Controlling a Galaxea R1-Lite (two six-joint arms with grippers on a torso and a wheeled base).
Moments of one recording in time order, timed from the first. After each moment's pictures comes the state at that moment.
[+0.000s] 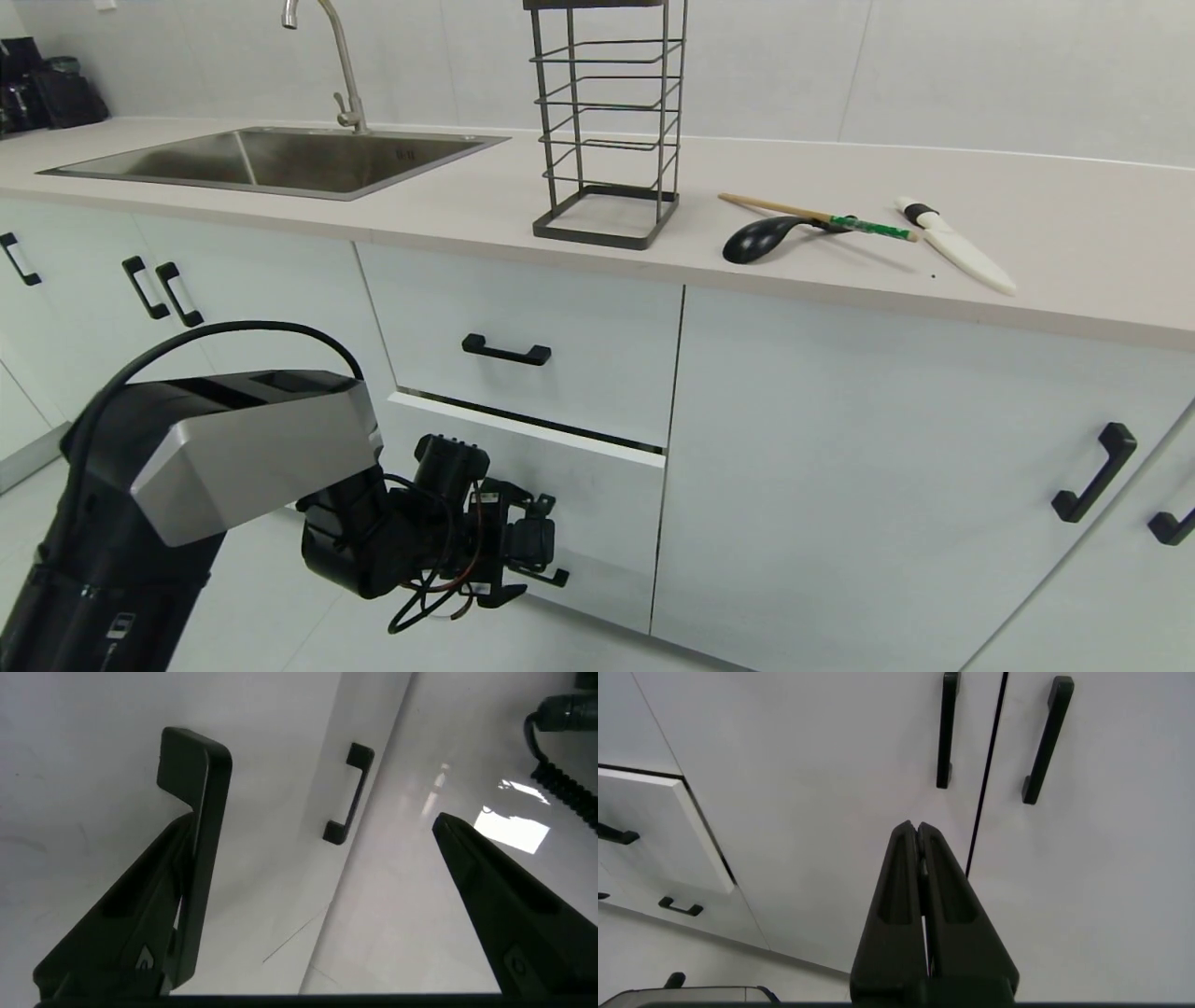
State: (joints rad) left arm -0.39 2.43 -0.81 -0.71 -0.25 1.26; right arm 0.00 0.00 0.00 0.01 -0.01 0.00
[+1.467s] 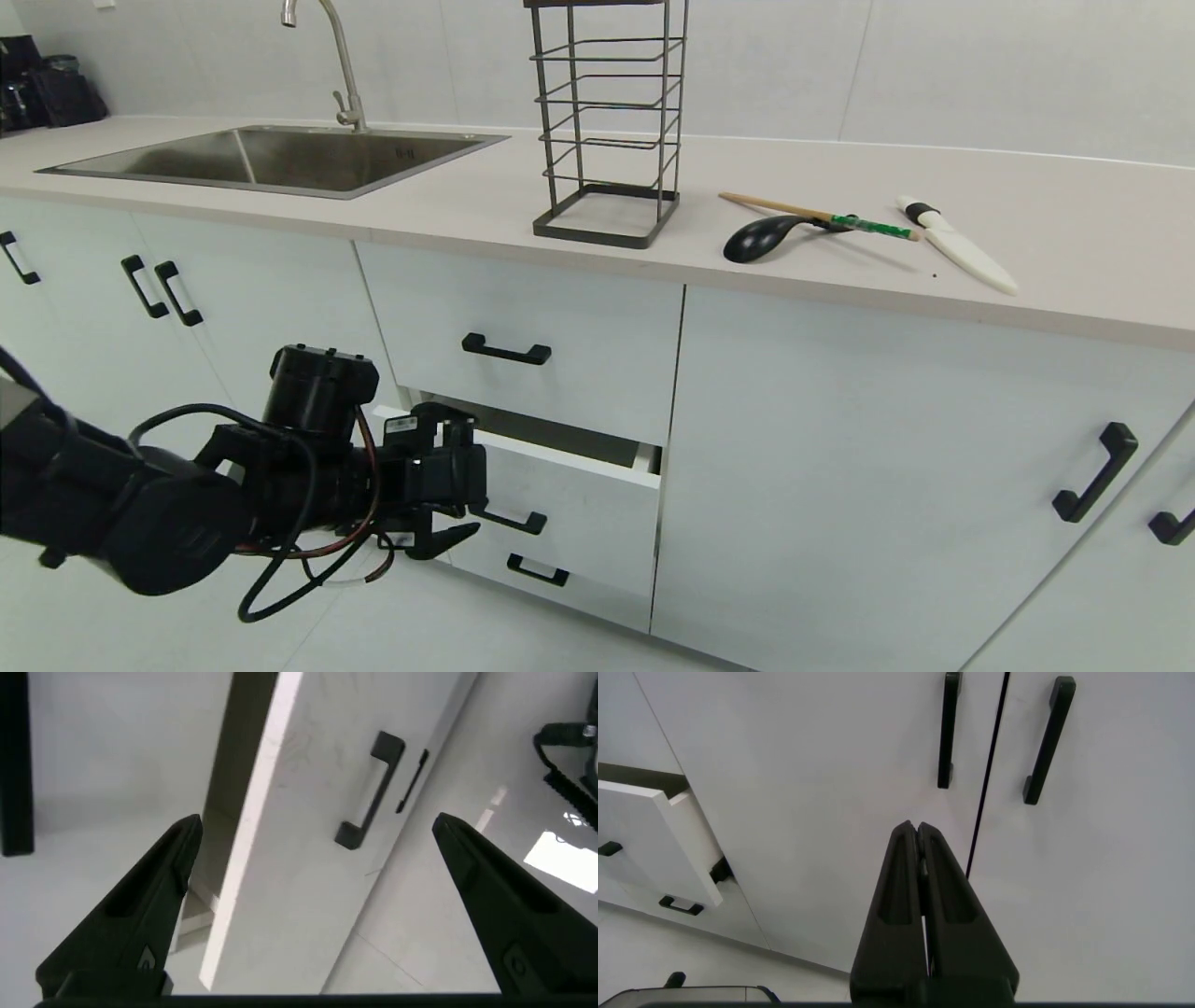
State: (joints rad) left arm -0.36 1.80 -0.65 -0.46 -0.26 1.22; right arm 0.00 0.00 0.00 0.01 -0.01 0.00
